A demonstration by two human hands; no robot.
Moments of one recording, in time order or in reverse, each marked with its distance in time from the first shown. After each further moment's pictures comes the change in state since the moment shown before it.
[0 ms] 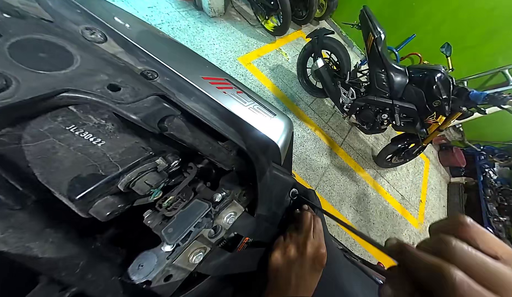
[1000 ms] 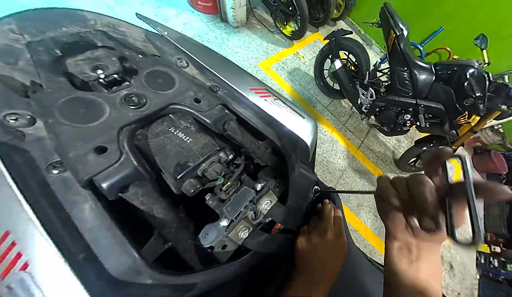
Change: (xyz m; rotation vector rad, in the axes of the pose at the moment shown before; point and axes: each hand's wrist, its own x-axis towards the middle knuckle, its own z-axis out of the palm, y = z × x) left_hand 0.002 -0.001 0.004 -0.048 0.013 -0.051; right_hand 0.051 0.011 0.107 1.903 1.086 0.200
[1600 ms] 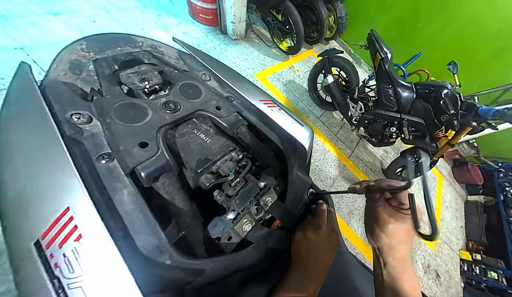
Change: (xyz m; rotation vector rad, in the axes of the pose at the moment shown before) left_hand -0.001 -0.001 -0.001 -0.050 0.001 -0.013; right_hand -0.027 0.010 -0.004 -0.861 0.100 -0.199
